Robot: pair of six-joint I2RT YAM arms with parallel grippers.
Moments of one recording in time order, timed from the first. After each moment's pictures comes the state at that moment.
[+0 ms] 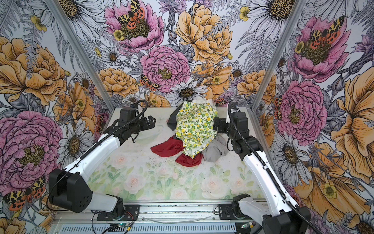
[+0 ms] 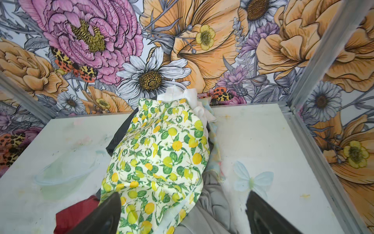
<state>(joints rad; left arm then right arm) -0.28 1.44 1.20 -0.42 0.06 -0.46 0.25 1.10 1.11 -0.46 0.06 0.21</state>
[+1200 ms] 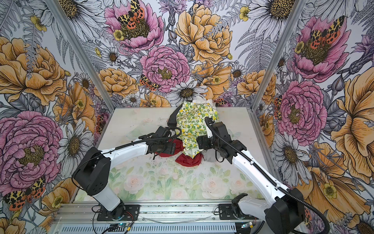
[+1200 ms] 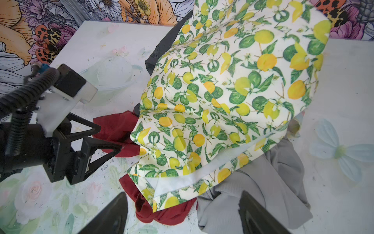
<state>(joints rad) -0.64 1.69 1.11 -0.47 -0.10 -0.39 0.47 1.17 1.00 -0.54 -0.06 0.20</state>
